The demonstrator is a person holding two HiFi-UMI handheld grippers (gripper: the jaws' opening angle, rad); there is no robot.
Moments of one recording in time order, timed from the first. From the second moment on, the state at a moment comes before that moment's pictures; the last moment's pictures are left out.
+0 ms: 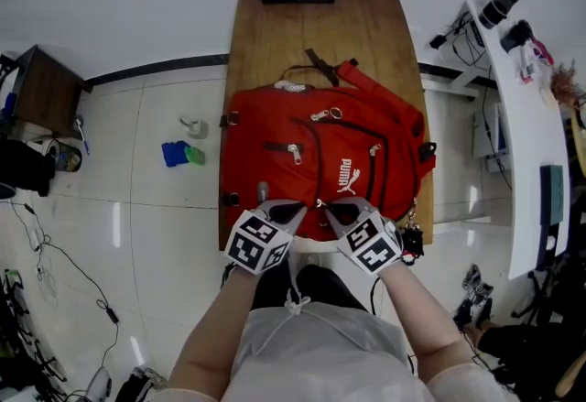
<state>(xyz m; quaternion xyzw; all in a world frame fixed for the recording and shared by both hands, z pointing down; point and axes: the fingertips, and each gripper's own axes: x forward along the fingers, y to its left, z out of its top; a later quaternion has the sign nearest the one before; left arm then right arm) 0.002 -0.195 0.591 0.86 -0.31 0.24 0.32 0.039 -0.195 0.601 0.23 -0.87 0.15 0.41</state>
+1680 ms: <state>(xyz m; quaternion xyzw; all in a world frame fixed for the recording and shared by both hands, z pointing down) 0.001 -0.198 0.607 0.85 -0.31 0.26 0.34 0.023 -0.361 0.531 0.31 -0.89 0.07 0.34</state>
